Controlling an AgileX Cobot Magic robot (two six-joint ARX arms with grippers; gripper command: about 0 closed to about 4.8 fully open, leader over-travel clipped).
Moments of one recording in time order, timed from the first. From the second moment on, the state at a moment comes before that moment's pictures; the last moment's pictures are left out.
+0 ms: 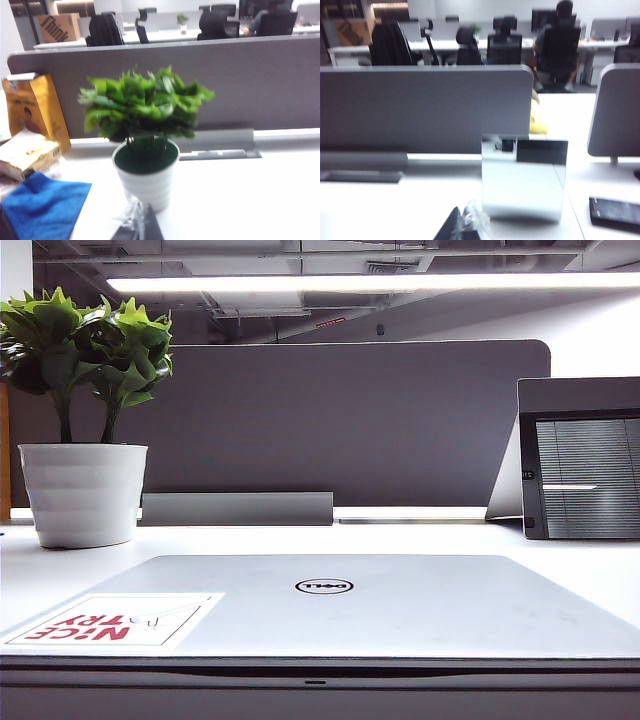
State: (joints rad) left arm -0.29 0.34 0.85 -0.45 -0.29 0.10; right arm 0.16 0.55 1.05 -0.46 0.11 0.02
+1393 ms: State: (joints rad) left arm -0.29 0.24 0.72 -0.47 -0.29 0.09; right arm 0.16 0.46 0.90 -0.43 0.11 0.02
